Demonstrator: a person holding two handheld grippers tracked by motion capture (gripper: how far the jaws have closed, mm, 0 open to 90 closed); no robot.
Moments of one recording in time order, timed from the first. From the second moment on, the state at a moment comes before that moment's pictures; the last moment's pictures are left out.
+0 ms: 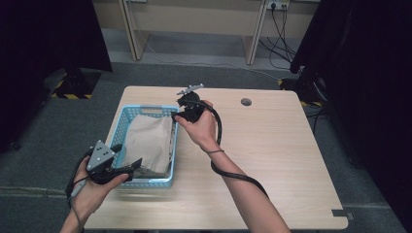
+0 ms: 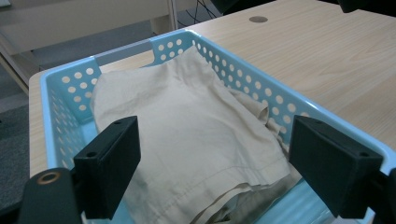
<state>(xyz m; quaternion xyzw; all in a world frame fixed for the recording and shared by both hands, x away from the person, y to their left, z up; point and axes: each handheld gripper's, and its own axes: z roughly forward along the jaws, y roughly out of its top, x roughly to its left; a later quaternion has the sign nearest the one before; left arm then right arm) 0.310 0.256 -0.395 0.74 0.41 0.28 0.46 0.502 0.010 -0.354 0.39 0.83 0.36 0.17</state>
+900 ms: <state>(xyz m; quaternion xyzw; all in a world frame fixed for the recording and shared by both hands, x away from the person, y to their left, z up) 0.303 0.215 -0.392 0.74 0.37 0.27 0.50 0.490 -0.044 -0.347 0.40 0.82 0.36 0.19</state>
